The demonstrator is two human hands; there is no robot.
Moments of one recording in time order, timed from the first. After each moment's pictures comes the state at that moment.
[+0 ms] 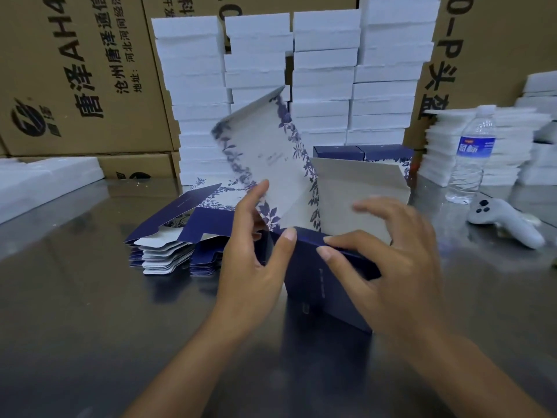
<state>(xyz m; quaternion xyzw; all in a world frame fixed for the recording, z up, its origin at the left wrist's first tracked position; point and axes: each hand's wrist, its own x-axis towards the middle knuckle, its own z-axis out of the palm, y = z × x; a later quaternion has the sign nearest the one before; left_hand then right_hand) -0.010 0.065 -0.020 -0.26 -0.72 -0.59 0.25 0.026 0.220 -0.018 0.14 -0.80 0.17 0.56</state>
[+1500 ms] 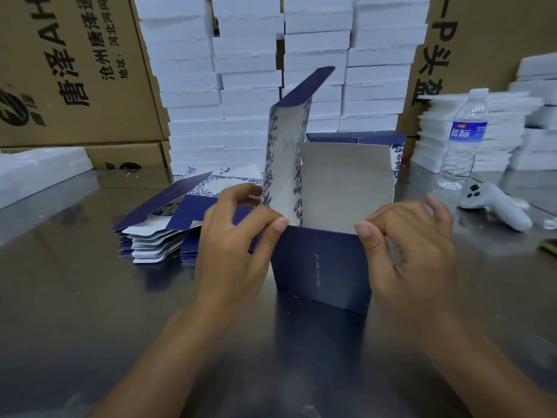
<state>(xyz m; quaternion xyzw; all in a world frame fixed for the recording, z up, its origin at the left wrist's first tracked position) -0.021 0.058 -0.026 -0.29 -0.76 -0.37 0.44 0.031 0.237 -0.029 0.08 -0.77 0.19 0.61</state>
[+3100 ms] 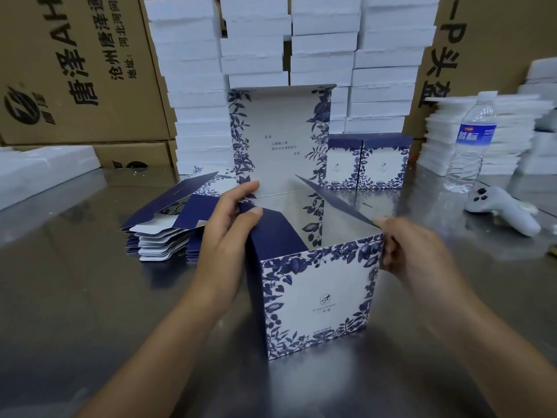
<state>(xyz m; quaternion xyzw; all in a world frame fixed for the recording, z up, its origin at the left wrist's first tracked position) -0.025 0.050 -0.019 -0.23 -0.62 -0.74 0.14 0.035 0.236 -0.008 0.00 -0.66 0.72 0.22</state>
